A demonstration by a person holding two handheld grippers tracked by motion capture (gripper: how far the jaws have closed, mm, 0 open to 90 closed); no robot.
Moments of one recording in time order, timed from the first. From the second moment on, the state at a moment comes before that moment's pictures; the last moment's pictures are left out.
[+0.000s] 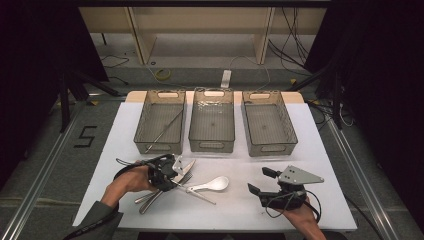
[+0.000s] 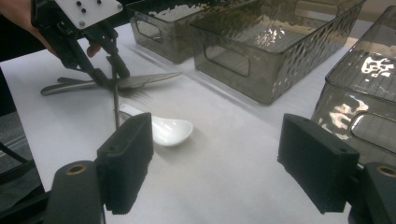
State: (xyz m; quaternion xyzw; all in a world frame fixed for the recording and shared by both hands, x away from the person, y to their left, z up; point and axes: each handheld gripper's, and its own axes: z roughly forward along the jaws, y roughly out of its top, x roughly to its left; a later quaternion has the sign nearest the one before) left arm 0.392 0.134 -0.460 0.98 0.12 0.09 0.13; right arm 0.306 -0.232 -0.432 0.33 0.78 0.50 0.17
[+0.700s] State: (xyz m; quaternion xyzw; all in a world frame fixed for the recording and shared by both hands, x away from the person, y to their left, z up) left arm 0.390 0.130 -0.454 0.98 0.14 0.09 0.12; right arm 0.306 -0.231 -0.433 0.33 0.79 0.50 0.17
